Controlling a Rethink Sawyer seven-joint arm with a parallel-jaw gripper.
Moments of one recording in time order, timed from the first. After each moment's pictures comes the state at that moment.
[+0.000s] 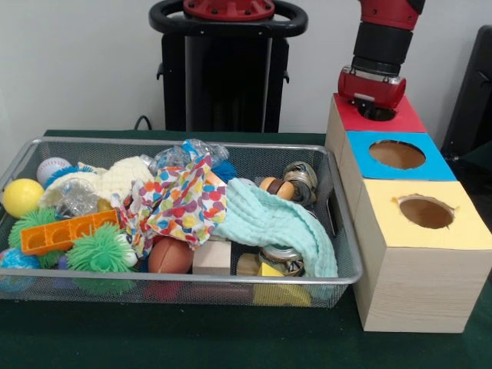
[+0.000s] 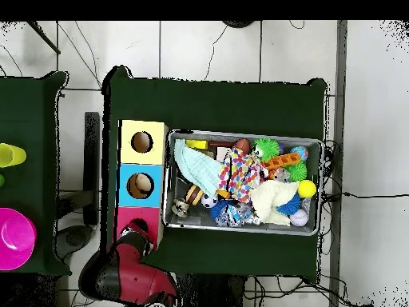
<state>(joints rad) 0.30 -0.64 -0.11 2.25 0.49 -0.26 2.14</state>
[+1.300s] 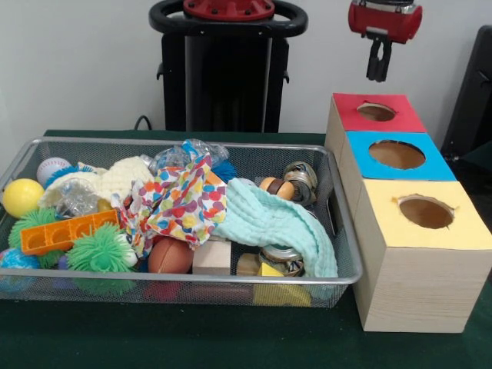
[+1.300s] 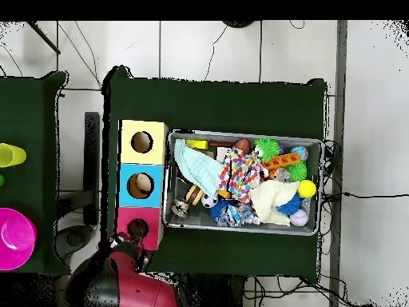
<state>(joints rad) 0.32 -0.94 -0.22 2.24 0.45 0.20 2.14</state>
